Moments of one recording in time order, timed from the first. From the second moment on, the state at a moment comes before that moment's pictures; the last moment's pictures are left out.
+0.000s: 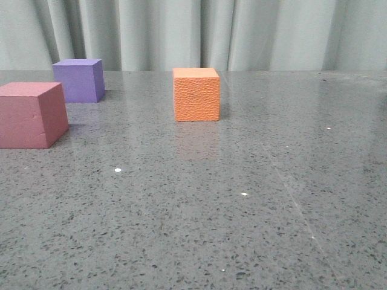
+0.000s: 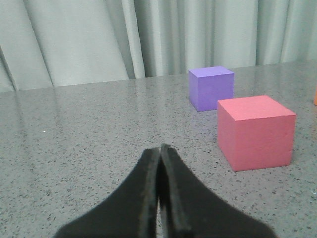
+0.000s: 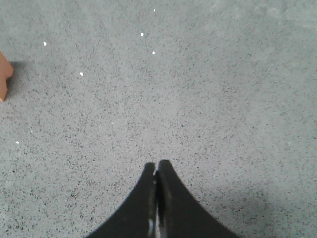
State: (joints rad) left arm -0.10 0.00 -0.01 0.21 0.09 -0.13; right arm 0.35 0.63 -0.79 -0.37 0.86 0.50
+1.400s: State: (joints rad) left arm -0.10 0.00 -0.01 0.21 0.09 -0.13; right arm 0.11 0.00 -0.16 -0.07 0.37 0.09
